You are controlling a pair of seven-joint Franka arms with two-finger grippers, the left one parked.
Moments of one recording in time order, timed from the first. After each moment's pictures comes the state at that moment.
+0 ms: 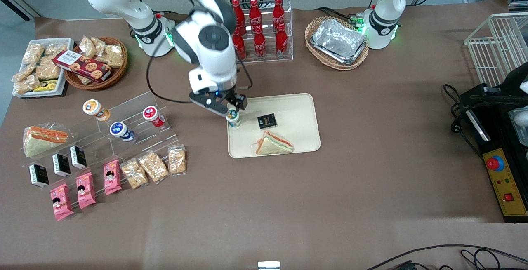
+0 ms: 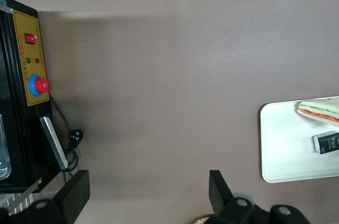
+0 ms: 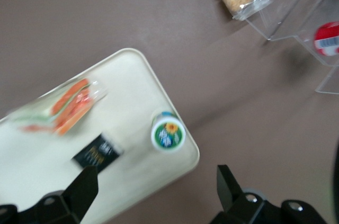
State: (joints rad) arm 0.58 0.21 0.16 -1.80 -0.10 1.95 1.26
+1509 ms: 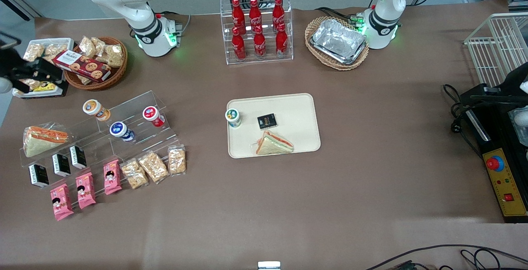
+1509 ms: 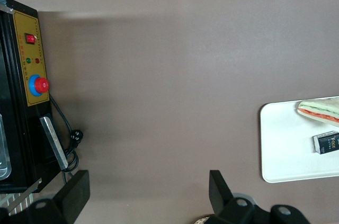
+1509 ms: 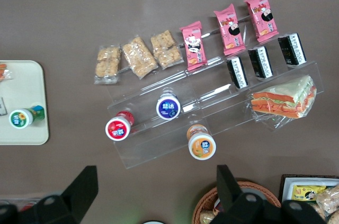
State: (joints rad) arm 0.02 -0.10 -0.07 -1.60 0.00 1.49 -0.10
